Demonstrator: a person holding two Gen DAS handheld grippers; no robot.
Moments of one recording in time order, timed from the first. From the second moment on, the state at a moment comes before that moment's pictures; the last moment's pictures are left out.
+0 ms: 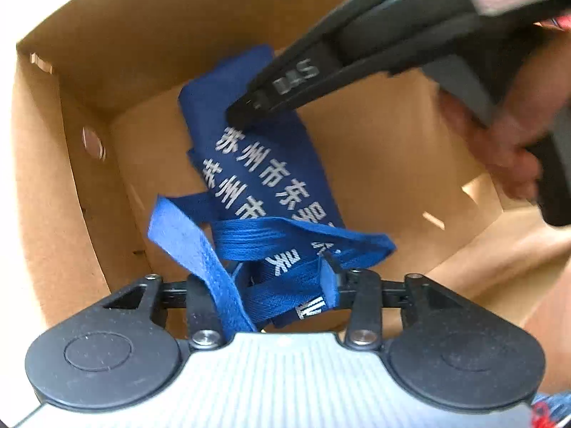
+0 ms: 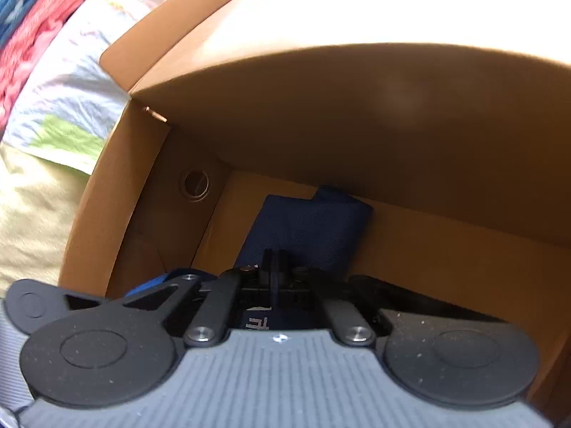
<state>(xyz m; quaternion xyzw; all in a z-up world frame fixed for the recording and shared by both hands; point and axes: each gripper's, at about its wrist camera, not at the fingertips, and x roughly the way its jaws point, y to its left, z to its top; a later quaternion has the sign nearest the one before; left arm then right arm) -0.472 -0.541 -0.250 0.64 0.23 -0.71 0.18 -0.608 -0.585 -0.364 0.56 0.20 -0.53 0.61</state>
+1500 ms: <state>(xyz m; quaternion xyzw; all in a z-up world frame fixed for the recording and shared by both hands) -0.385 -0.493 -0.048 0.52 0.25 -0.75 0.31 -0.544 -0.618 -0.325 0.57 0.29 -0.52 0.56</state>
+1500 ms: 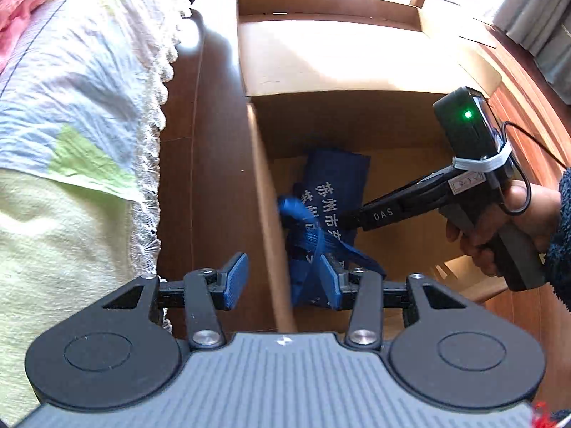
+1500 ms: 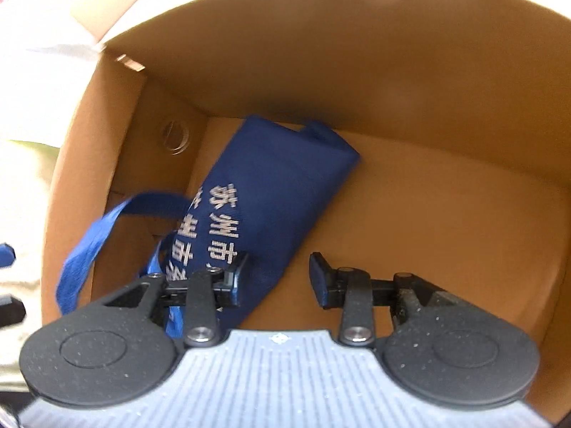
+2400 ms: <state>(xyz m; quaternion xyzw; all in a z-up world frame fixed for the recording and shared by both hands) -0.345 -0.582 -0.148 0.52 0.25 -0.75 0.32 -0.519 -0.694 -0.269 0.44 0.39 -0.41 0.70</state>
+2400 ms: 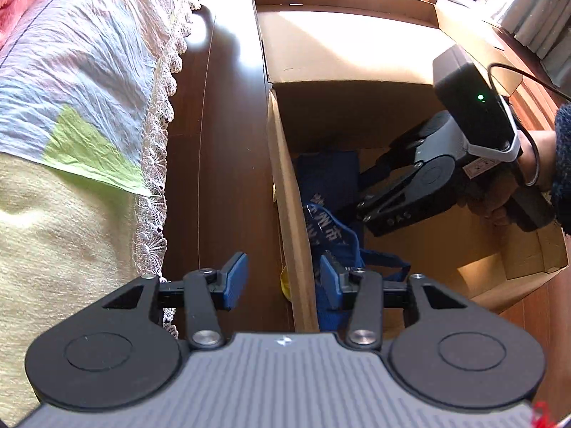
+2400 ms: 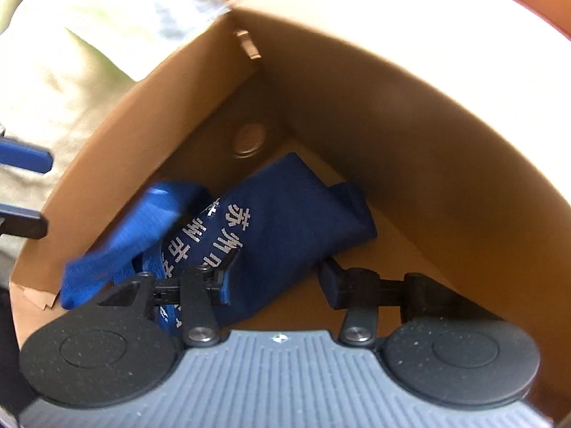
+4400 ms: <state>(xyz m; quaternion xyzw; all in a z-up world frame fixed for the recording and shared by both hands) -0.346 -0.554 -0.123 0.53 0.20 -0.76 0.32 -0.593 -0.529 -0.116 0.51 0.21 -0.54 0.63</state>
